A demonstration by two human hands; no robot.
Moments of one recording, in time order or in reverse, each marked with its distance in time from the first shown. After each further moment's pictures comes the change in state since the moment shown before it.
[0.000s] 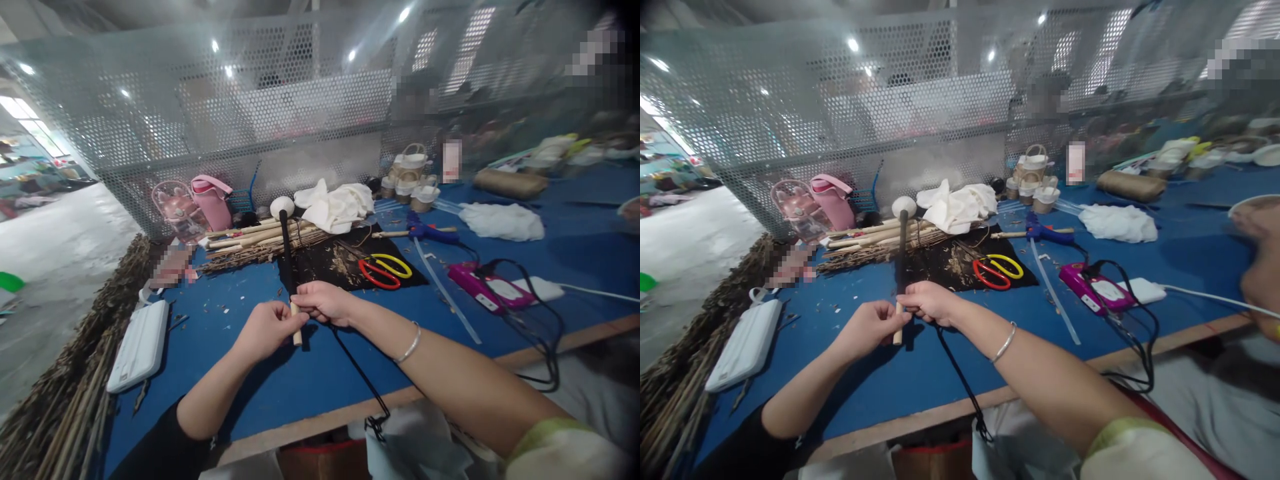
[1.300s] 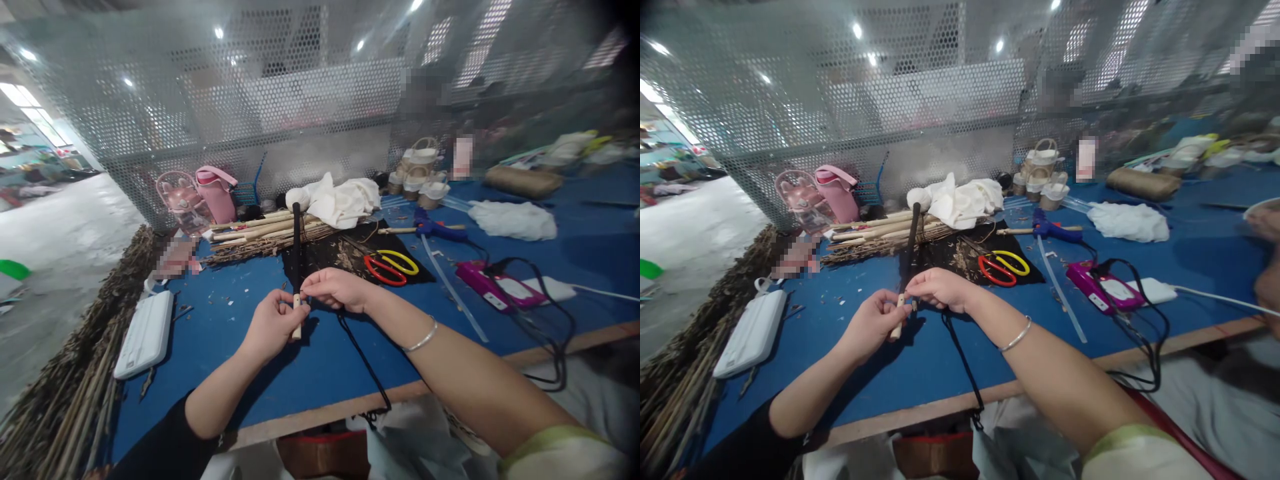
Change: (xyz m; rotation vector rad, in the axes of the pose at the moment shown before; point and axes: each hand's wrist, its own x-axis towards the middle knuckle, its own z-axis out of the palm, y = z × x) left_hand -0.002 -0.006 0.013 -0.468 0.082 -0.013; right_hand -0.012 -0.016 -0.013 -0.082 -0.064 -0.010
